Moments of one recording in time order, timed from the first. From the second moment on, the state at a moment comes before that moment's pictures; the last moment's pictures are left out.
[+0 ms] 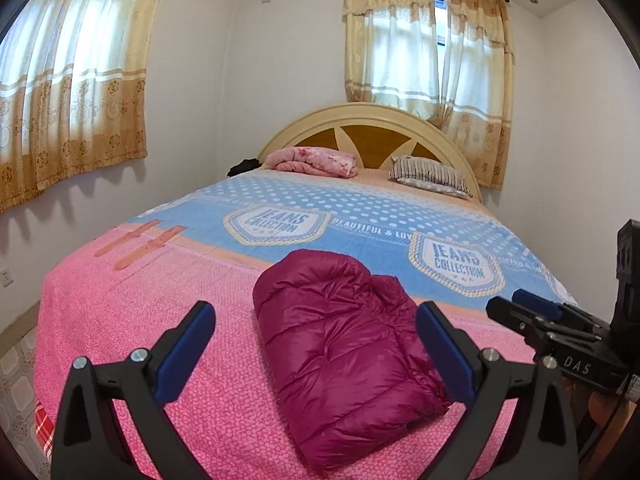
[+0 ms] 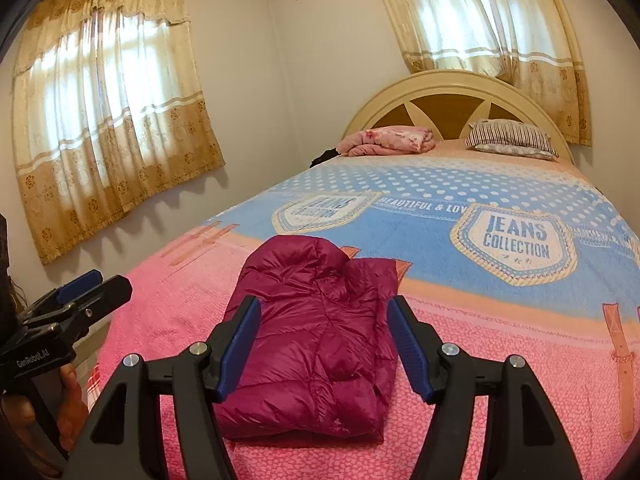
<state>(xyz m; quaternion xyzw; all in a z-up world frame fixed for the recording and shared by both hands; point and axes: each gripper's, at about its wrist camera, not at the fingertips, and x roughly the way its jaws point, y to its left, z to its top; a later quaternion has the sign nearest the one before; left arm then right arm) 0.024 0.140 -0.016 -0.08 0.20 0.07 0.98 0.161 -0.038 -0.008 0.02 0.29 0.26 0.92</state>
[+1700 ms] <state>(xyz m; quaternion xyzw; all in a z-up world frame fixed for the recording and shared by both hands) 0.029 0.145 -0.018 -0.06 0.21 0.07 0.97 0.145 -0.039 -0.006 0.03 0.27 0.28 0.92</state>
